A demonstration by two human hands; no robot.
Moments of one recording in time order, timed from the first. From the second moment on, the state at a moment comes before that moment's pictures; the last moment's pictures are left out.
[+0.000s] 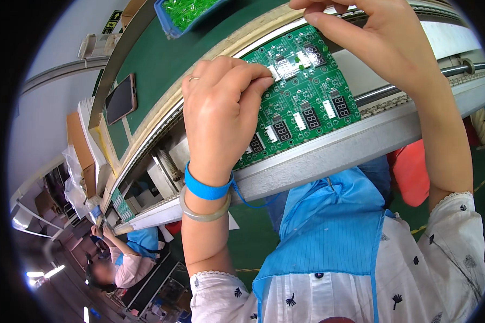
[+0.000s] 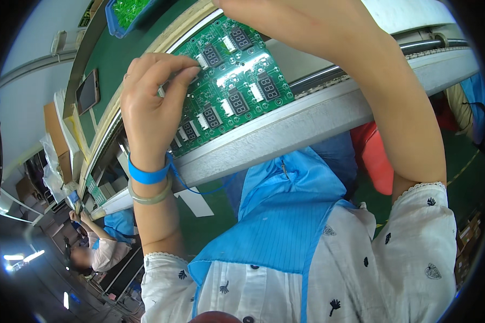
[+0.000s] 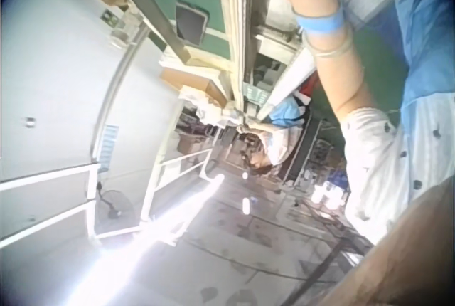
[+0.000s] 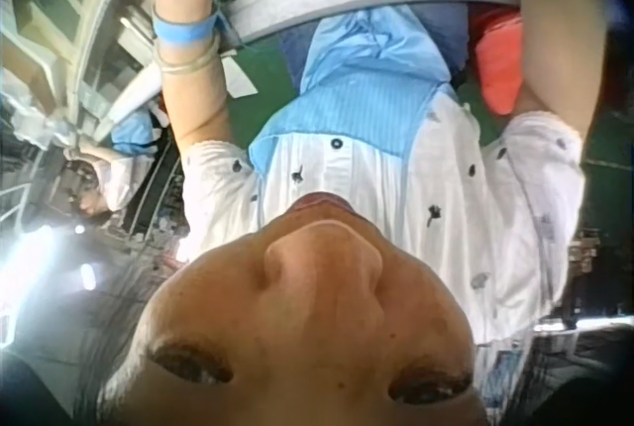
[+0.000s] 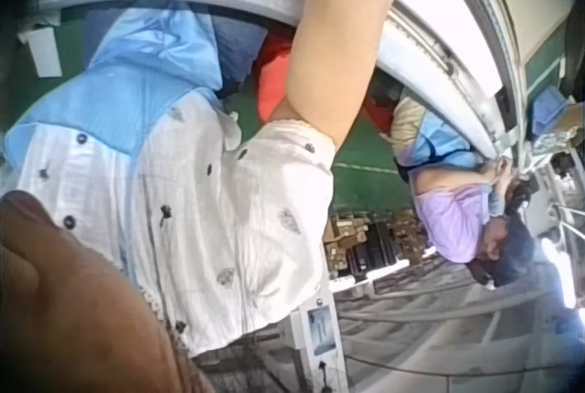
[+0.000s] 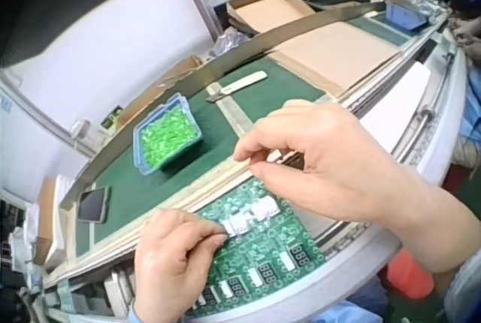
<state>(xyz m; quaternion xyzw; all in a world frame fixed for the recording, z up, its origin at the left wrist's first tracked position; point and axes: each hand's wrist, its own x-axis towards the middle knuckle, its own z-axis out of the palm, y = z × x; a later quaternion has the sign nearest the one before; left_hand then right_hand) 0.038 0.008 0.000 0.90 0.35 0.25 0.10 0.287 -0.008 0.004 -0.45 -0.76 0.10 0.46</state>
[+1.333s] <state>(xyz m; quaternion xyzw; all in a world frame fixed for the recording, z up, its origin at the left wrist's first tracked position) 0.028 0.020 0.017 0.82 0.41 0.36 0.17 0.281 -0.013 0.024 -0.46 -0.74 0.20 0.45</state>
